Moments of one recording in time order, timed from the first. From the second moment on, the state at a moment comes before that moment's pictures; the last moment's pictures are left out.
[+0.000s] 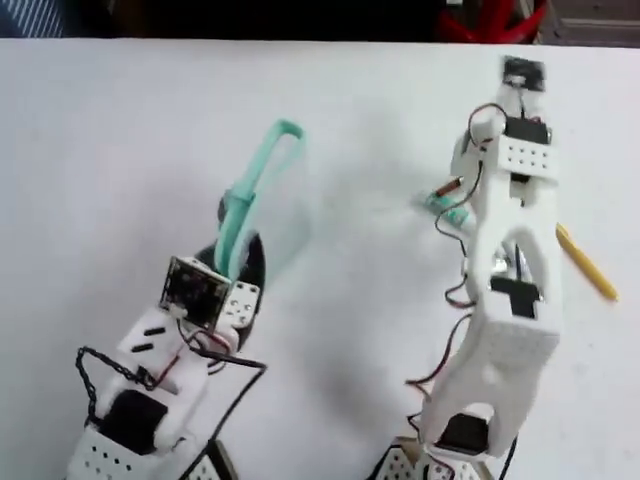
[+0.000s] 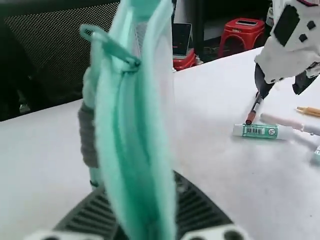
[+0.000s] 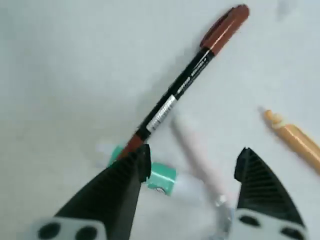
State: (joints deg) left arm 22.5 -89.7 83.5 33.7 -3.0; right arm 8.9 29.8 -23.0 69.5 -3.2
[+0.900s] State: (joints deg) left arm 22.4 -89.7 83.7 33.5 -3.1; right arm 9.9 70.2 -79.3 87.0 -16.5
